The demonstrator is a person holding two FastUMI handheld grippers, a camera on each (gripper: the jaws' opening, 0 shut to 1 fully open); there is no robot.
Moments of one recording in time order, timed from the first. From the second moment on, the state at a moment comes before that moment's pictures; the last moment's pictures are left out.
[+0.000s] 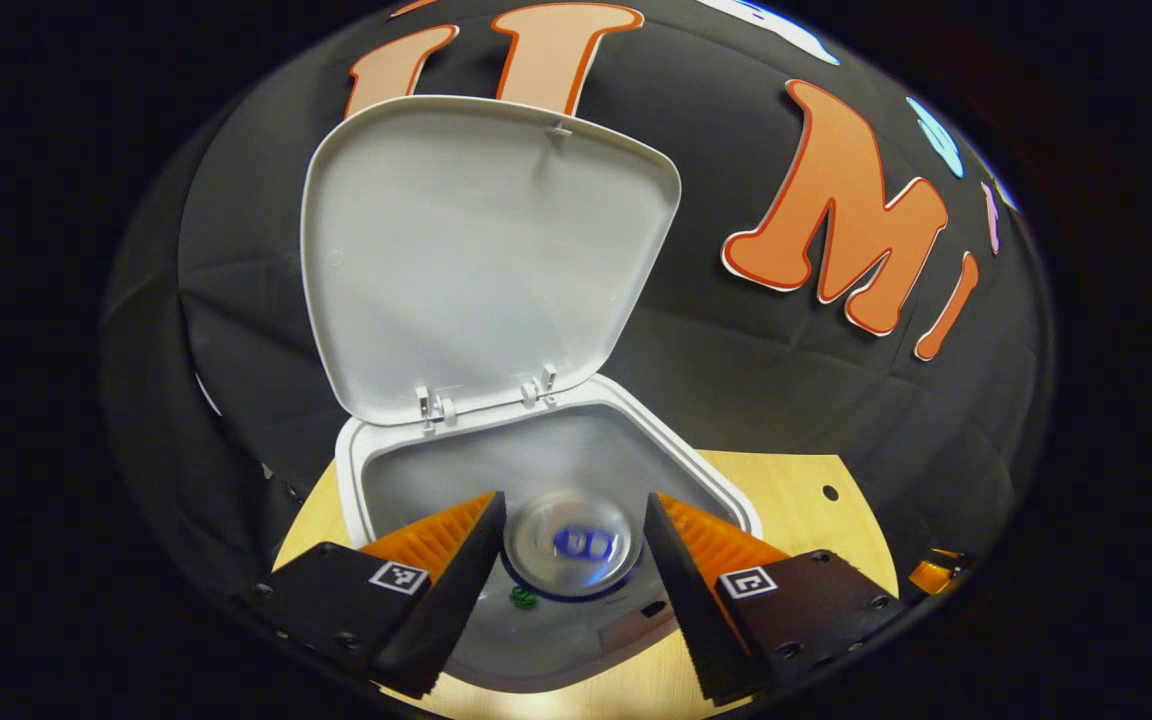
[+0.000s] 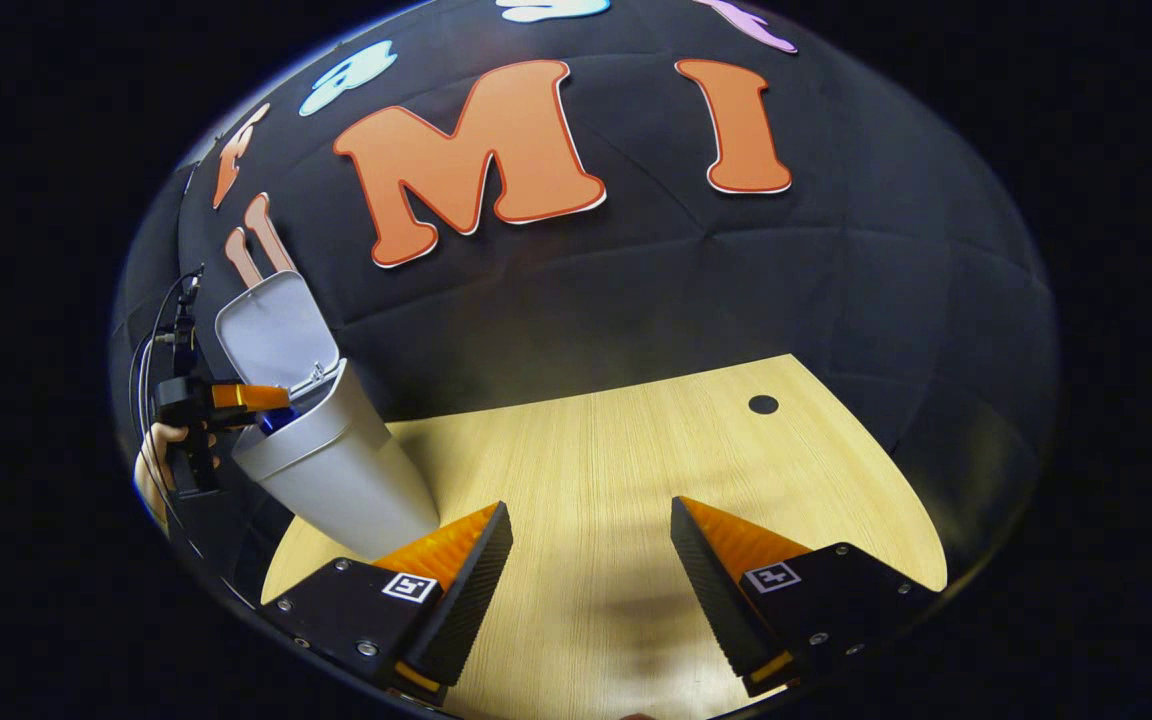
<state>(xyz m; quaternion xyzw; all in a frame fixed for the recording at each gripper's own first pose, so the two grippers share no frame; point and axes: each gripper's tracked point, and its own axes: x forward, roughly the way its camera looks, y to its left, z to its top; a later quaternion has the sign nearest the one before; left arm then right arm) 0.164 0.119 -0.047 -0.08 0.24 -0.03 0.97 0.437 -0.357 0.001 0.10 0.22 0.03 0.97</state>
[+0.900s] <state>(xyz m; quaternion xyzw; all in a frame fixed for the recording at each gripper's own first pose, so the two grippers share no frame) 0.165 0.181 0.180 -0.07 0.04 0.02 1.00 0.443 -0.343 0.002 0.12 0.22 0.05 0.97</state>
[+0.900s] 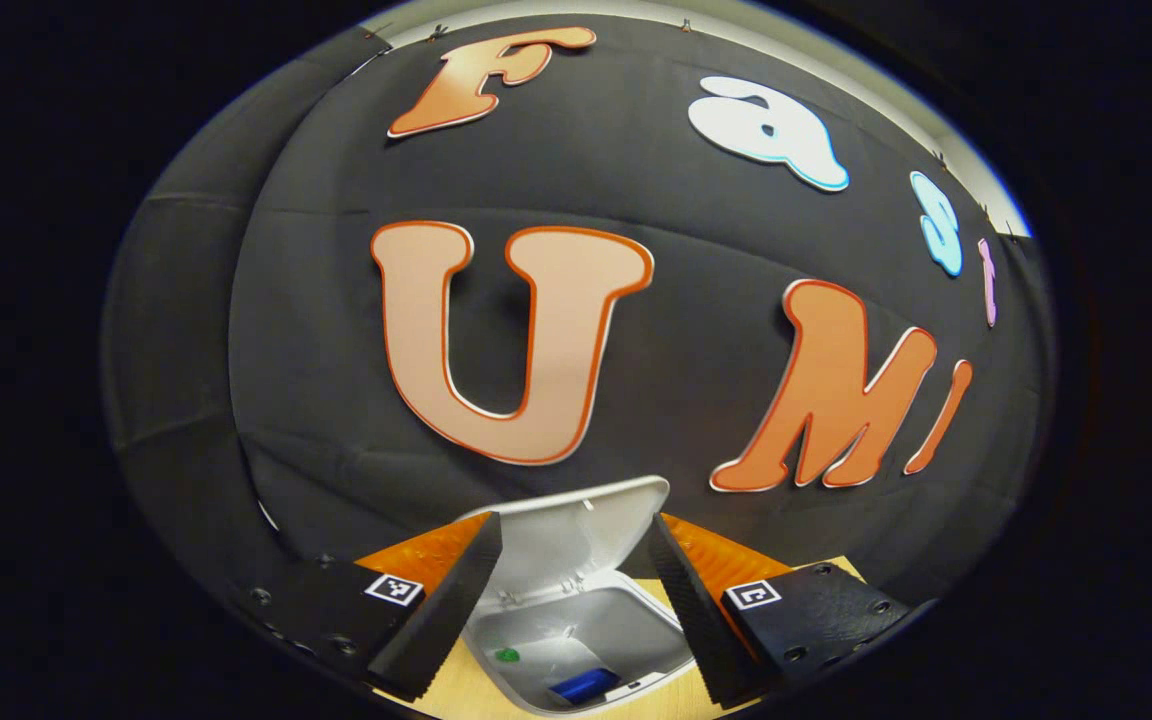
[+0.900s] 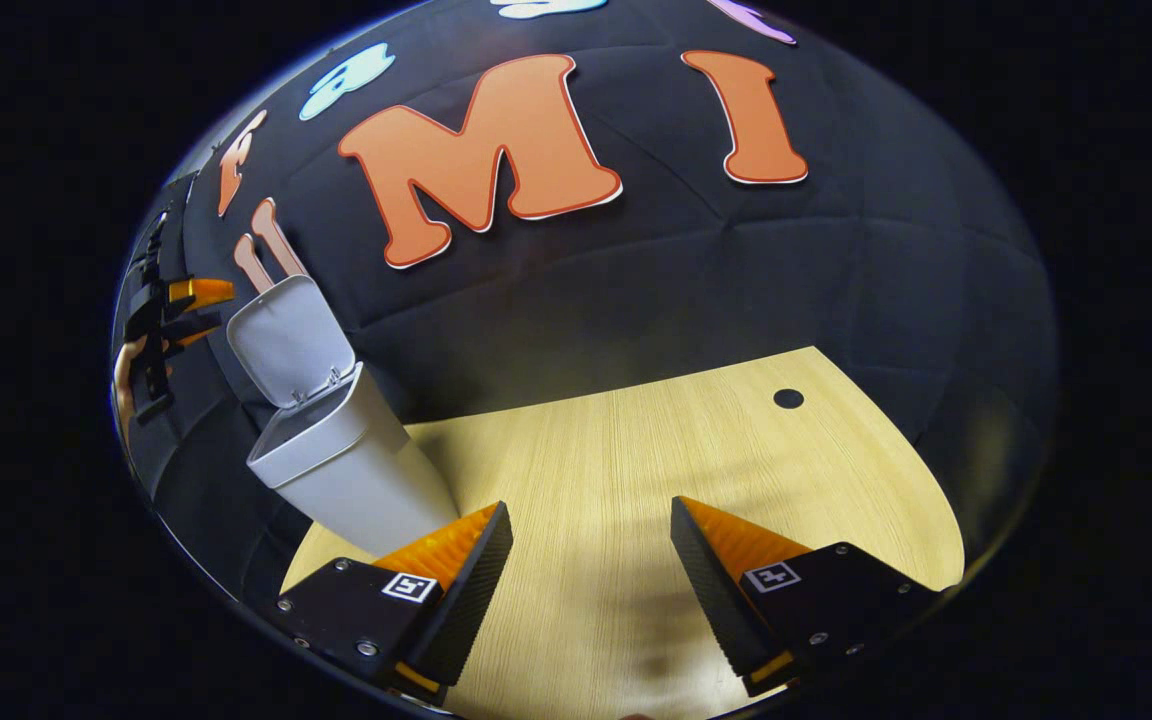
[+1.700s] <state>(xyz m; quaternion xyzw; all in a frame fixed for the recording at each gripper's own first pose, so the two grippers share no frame) 0.278 0.203 0.160 -0.03 0.21 0.01 0.98 0.433 -0.380 -0.012 0.12 0.23 0.01 0.97</state>
